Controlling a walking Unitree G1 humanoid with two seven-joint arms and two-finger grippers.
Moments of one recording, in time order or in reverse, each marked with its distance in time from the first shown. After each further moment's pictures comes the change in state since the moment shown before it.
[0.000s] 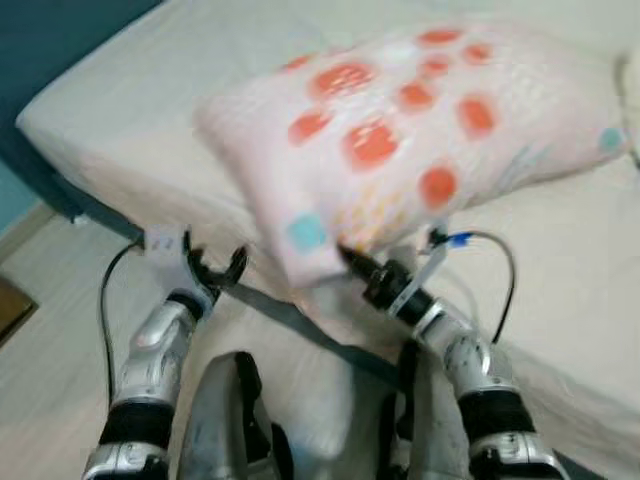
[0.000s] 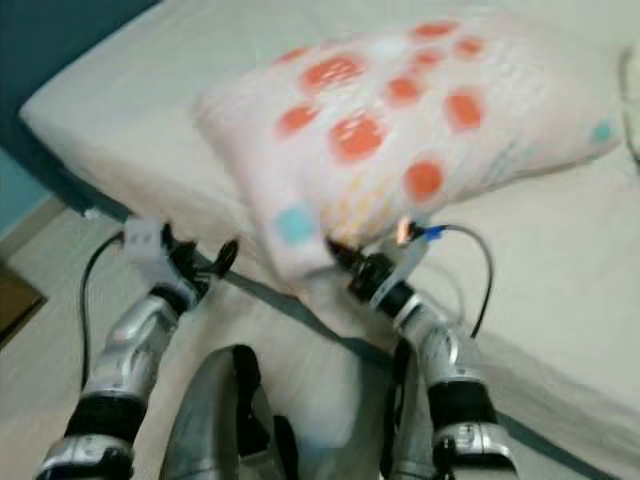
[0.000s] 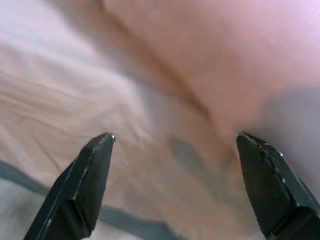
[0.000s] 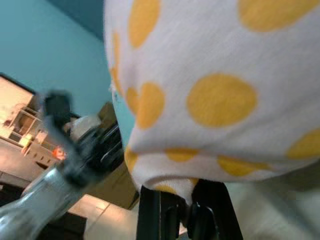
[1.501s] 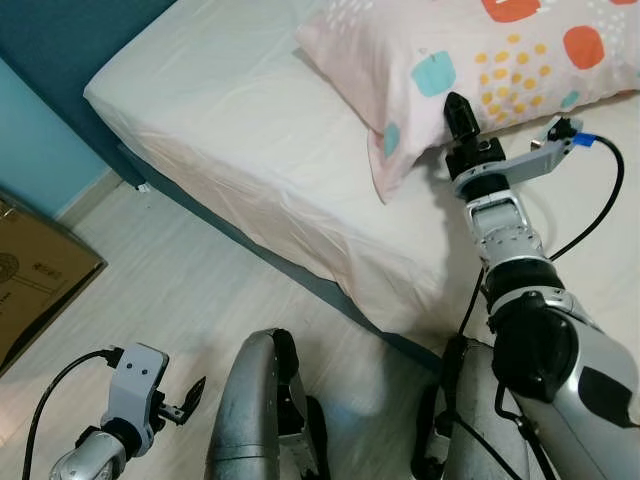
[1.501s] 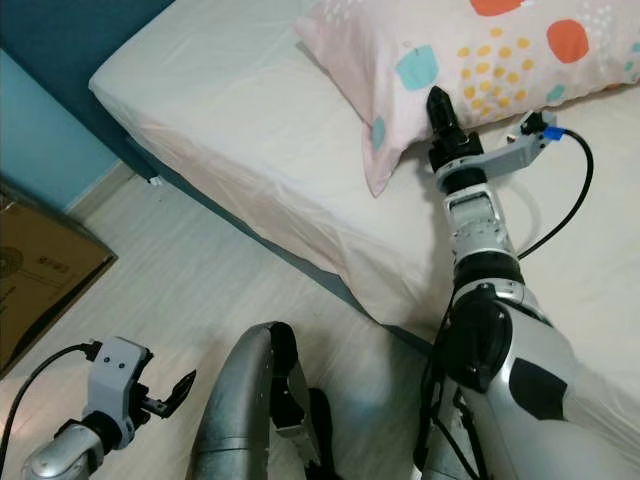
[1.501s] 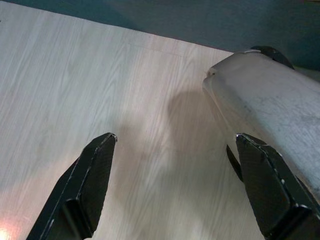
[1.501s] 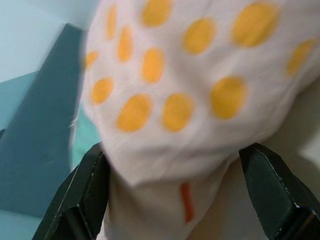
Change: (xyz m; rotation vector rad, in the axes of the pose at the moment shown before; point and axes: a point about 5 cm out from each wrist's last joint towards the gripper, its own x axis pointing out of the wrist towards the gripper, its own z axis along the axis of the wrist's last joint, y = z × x) left arm -0.149 0.049 -0.067 0.399 0.398 -0.020; right arm 0.017 -0.038 0.178 0.104 -0.707 -0.471
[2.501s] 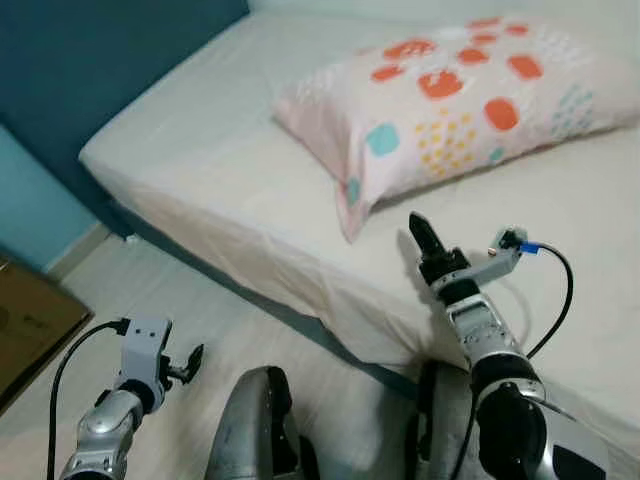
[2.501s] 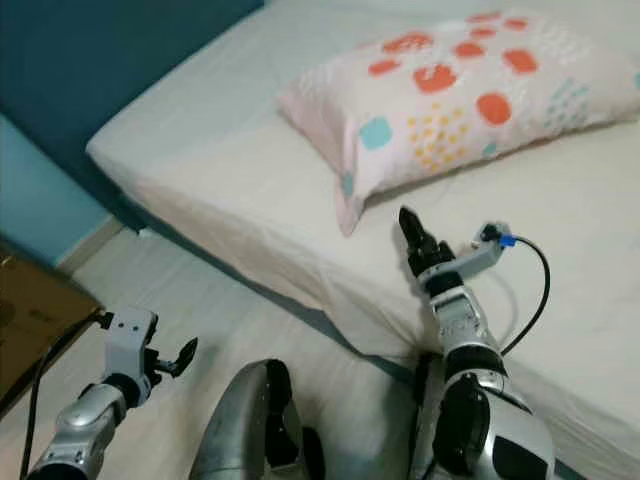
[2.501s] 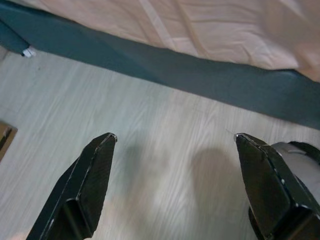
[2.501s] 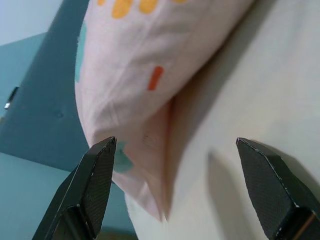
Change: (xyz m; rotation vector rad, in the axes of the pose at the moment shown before) left arm 0.053 0.026 0.008 -0.041 -0.059 0.102; right arm -0.074 -0.065 -0.065 0.010 0.214 0.069
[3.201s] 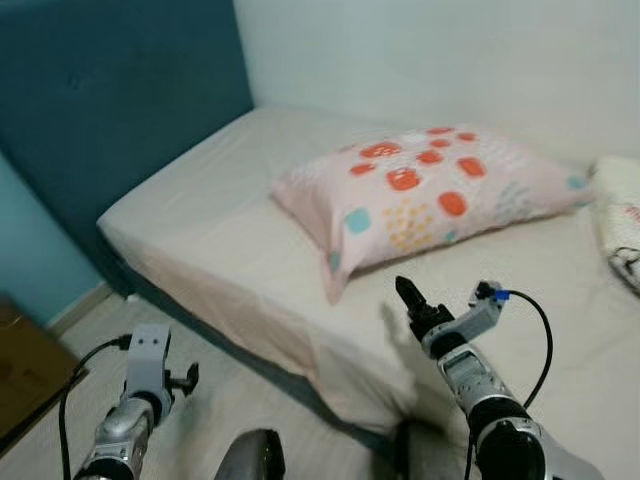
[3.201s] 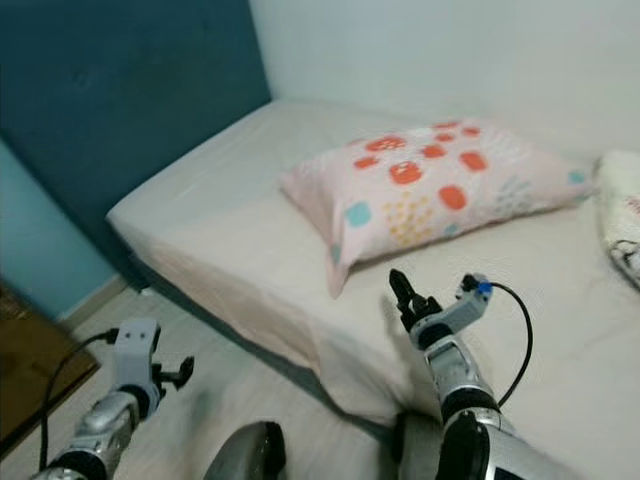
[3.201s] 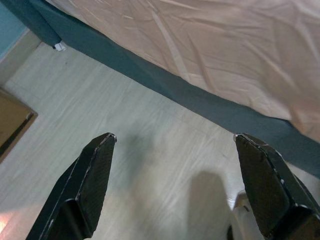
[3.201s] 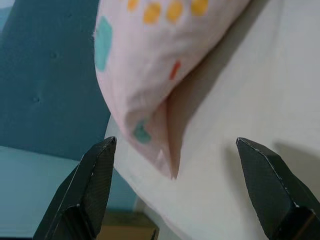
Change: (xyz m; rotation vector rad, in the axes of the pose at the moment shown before) left arm 0.014 -0.005 -0.027 -0.127 0.207 0.141; right arm -0.061 -0.050 -0.051 0.011 0.195 -0.284
